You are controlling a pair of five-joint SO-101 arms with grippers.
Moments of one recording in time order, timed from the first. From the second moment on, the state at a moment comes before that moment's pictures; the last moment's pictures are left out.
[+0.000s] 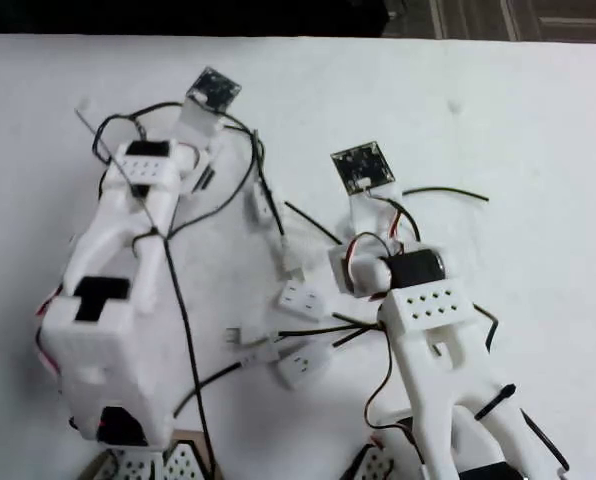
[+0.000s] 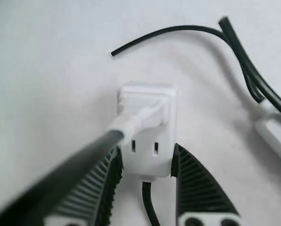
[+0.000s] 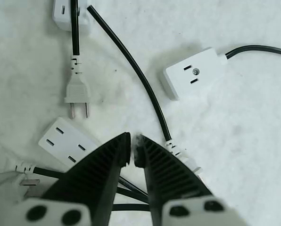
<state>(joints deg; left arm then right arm) -2.7 26.2 -2.2 45.8 -27.6 -16.4 -33.8 46.9 56.4 7.8</state>
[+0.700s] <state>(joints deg) 2.1 62.7 -65.7 65.0 -27.1 -16.4 -33.8 46.9 56.4 8.0</state>
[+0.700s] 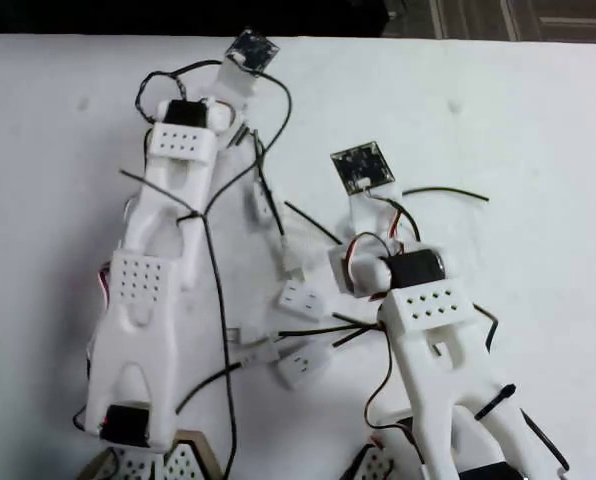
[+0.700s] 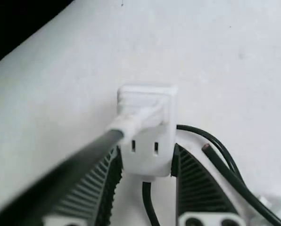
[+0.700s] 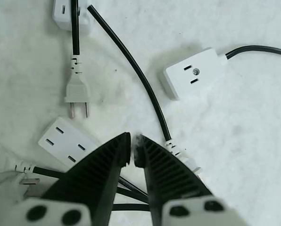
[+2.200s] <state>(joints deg) -2.9 49.8 -85.7 102.2 -16.1 -17.6 -33.6 47.4 56.4 8.0</state>
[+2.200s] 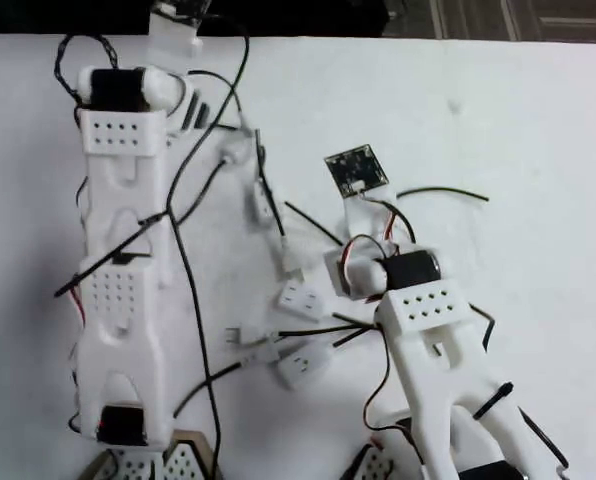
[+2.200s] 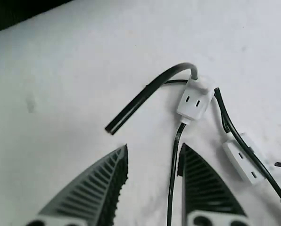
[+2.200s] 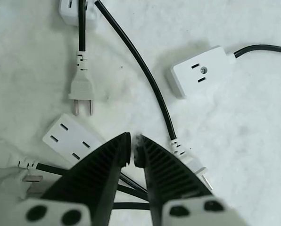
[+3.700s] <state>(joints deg) -26.2 -84.8 74.3 72.5 -21.3 -26.9 -11.6 32.8 58.0 8.0</state>
